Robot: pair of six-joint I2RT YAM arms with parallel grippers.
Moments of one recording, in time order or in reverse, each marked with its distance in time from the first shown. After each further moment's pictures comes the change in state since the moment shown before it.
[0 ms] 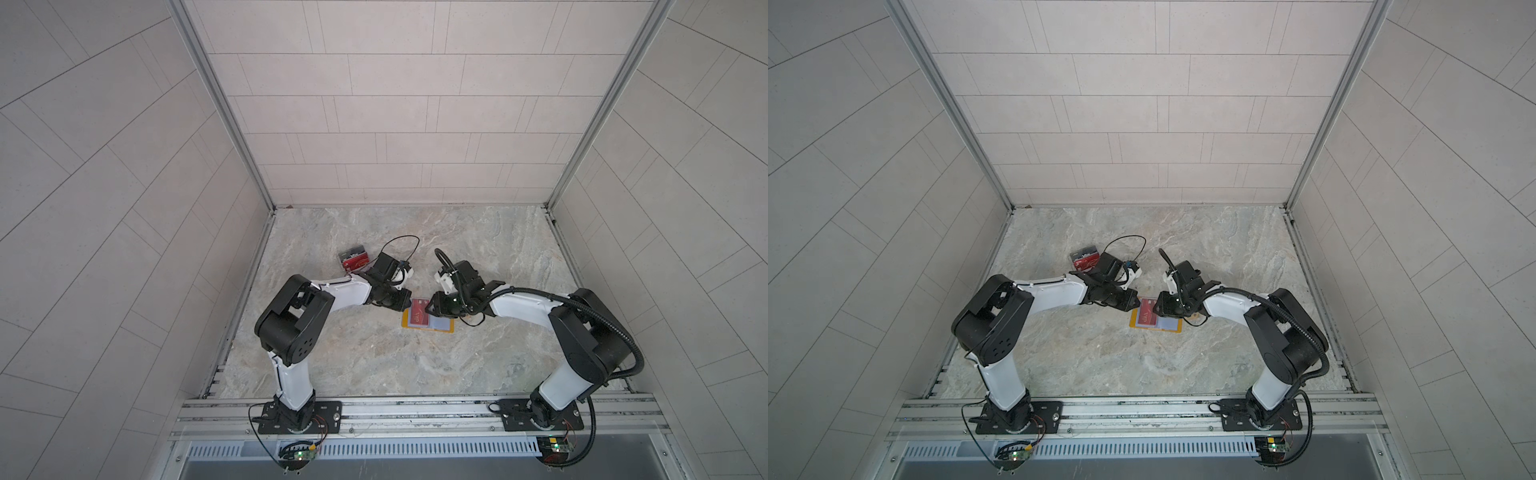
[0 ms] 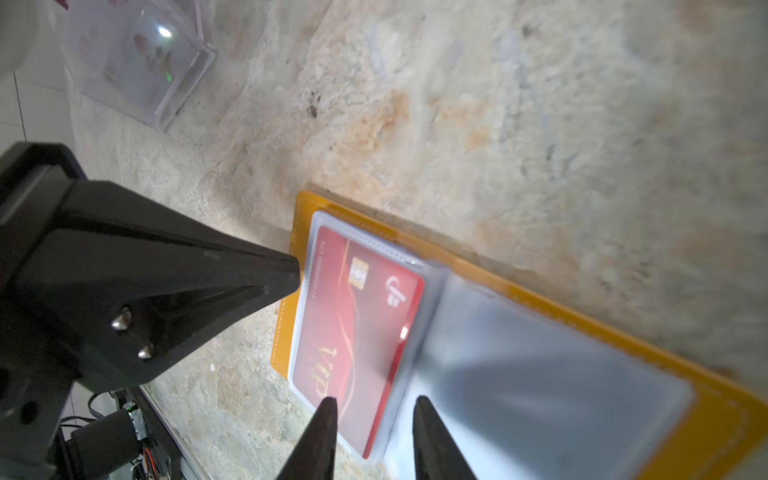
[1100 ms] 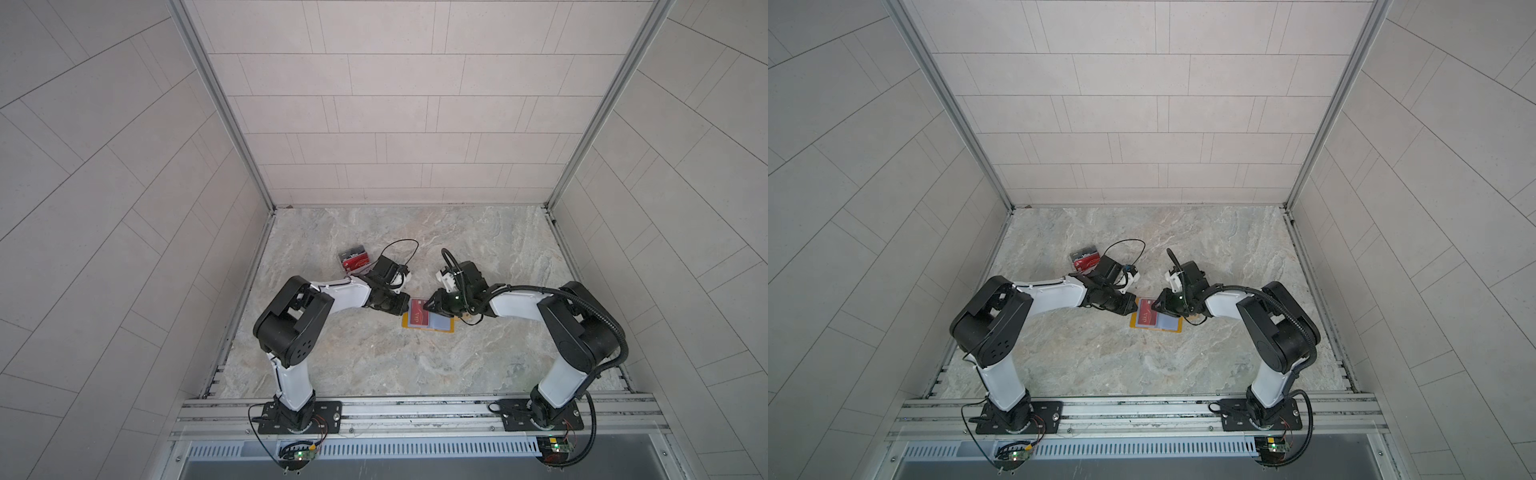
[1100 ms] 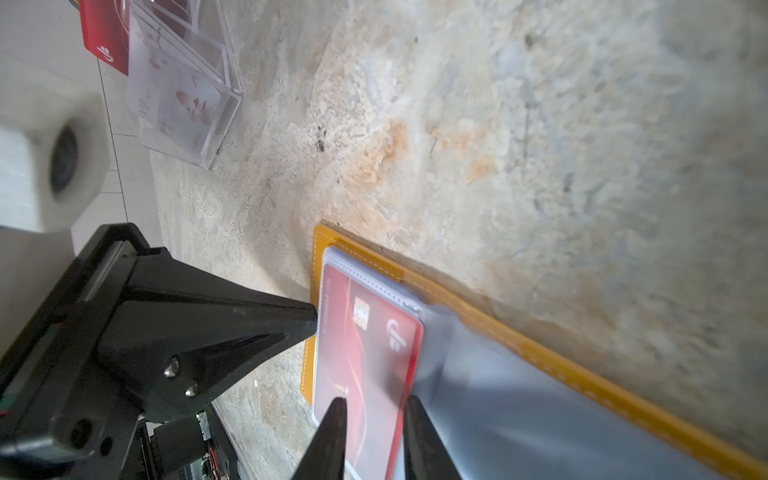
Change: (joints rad) left arm -0.007 -0.010 -0.032 -0.020 -0.015 -0.007; right arm -0.043 0.071 -0.045 0.185 -0.135 0.104
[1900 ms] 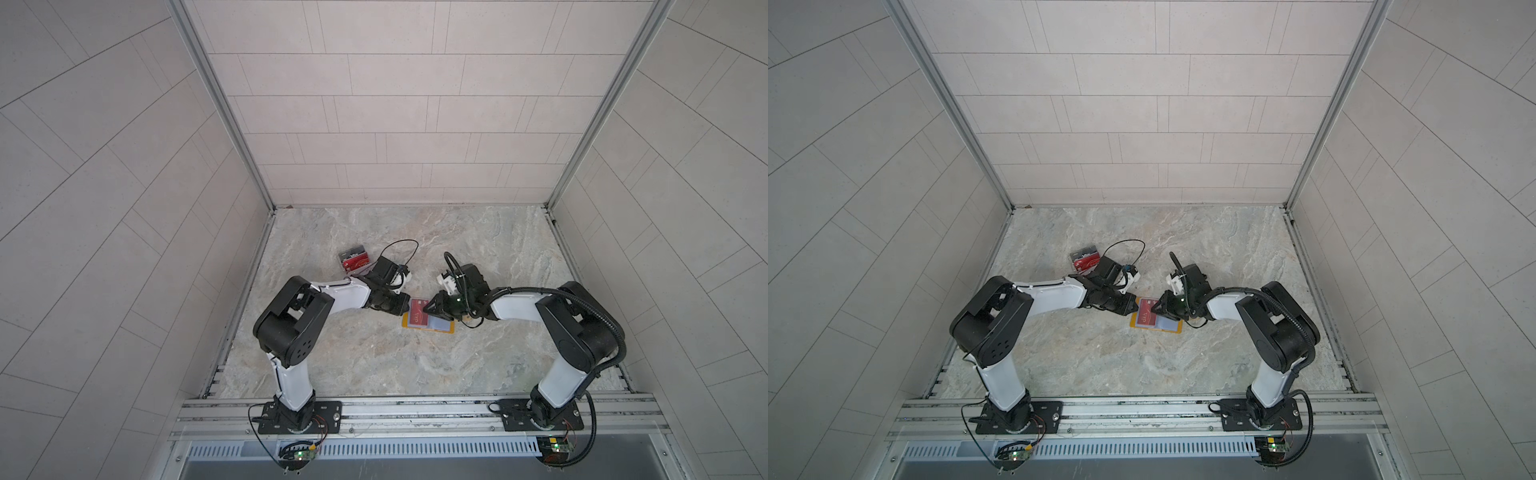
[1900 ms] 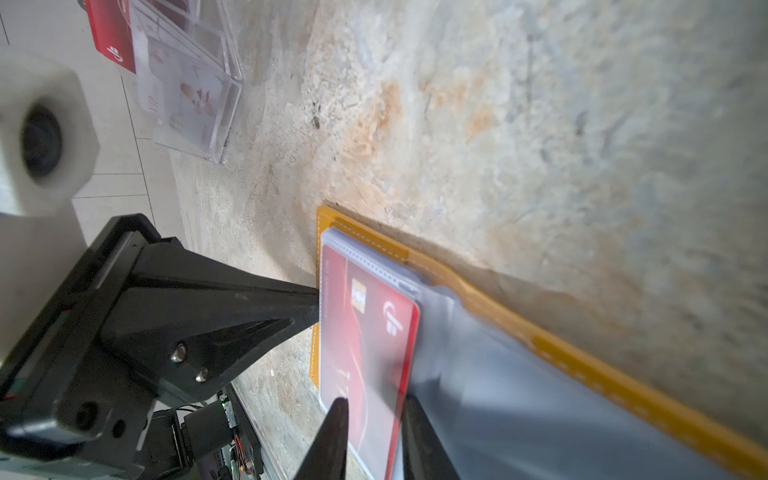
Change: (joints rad) left arm 0.000 0.000 -0.013 0.029 0.006 0.000; right arm -0.005 0.004 -0.044 0.078 -0.066 0.067
